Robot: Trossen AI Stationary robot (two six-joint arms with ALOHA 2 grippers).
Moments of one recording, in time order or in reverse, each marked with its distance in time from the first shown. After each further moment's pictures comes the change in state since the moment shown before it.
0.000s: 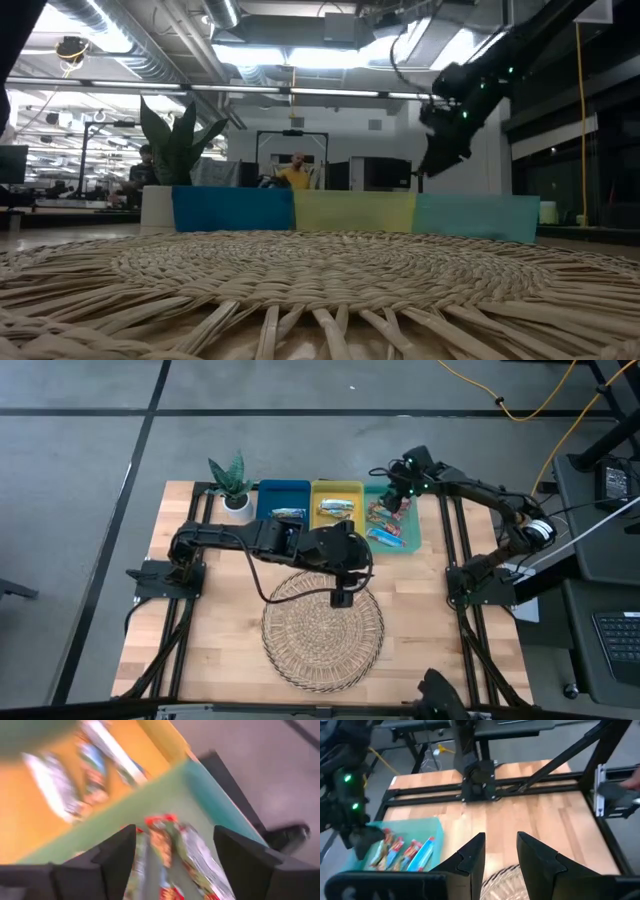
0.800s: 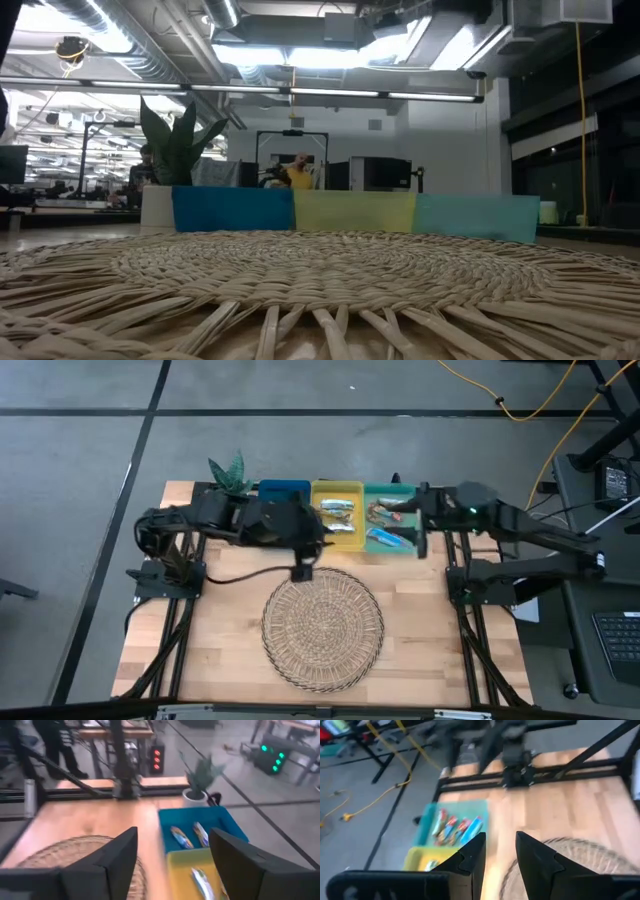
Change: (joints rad) left arm 0.008 -0.211 0.000 -0.245 -0.167 0.038; right arm 0.684 -0.652 0.000 0.006 0.147 0.201
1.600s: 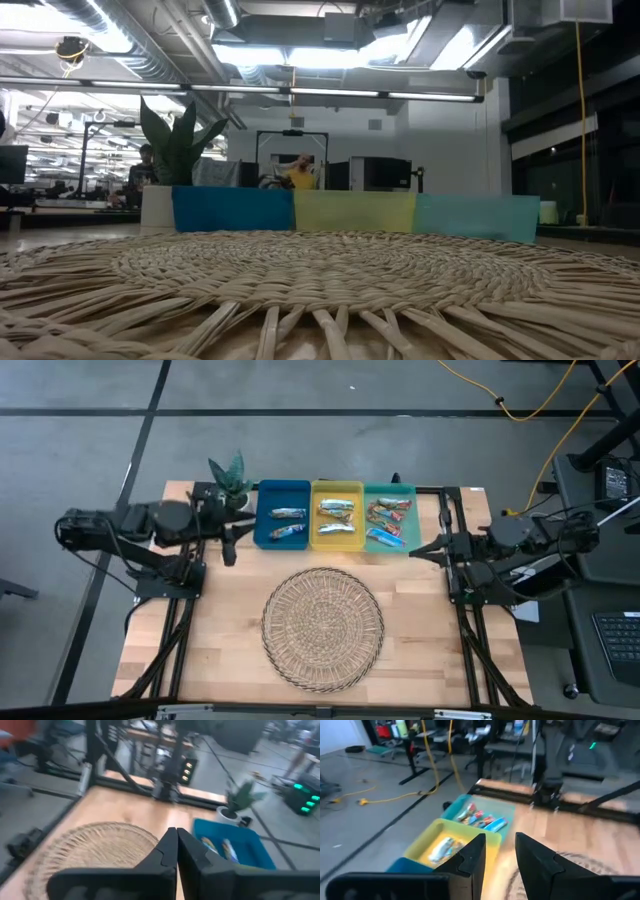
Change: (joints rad) left arm 0.029 -0.934 -1.186 0.525 -0.137 -0.190; right arm 0.542 -0.166 -0.006 -0.144 0.362 -0.069
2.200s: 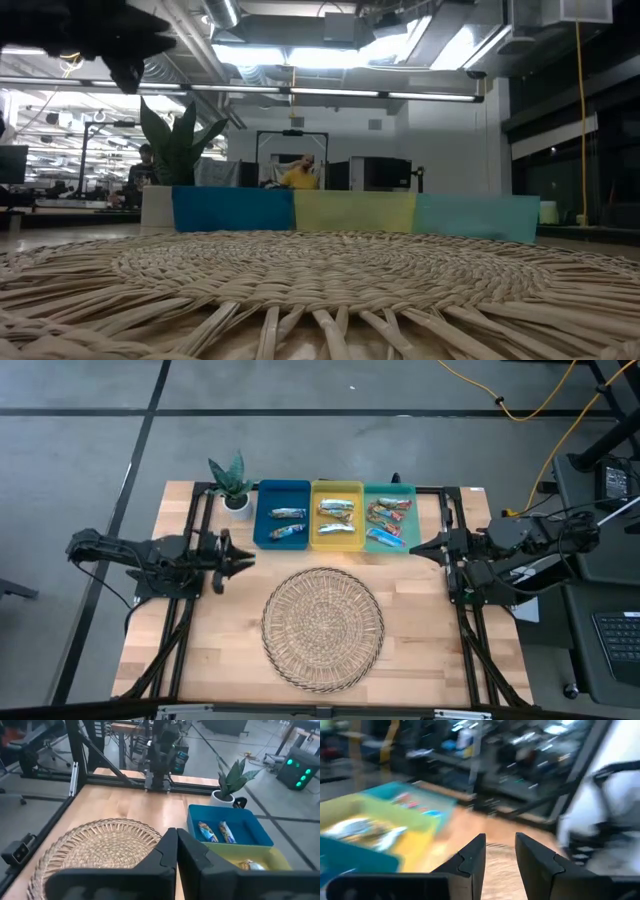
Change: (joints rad) left arm -0.015 -0.558 -0.910 0.655 0.270 -0.148; right arm 0.000 -0.006 0.000 -0.054 0.064 0.124
